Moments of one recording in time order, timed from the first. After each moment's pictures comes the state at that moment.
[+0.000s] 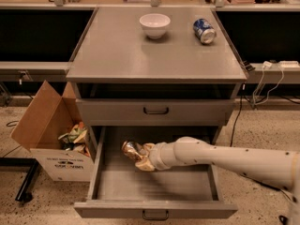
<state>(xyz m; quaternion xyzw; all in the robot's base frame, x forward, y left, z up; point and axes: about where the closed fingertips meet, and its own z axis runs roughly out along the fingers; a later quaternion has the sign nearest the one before) 0.559 0.016 0.479 -0.53 0.75 0.20 0.34</state>
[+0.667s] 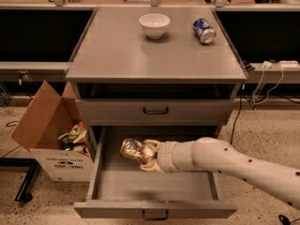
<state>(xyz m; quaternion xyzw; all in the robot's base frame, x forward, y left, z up) 0.497 -0.005 0.592 -0.62 0.66 0.15 0.40</state>
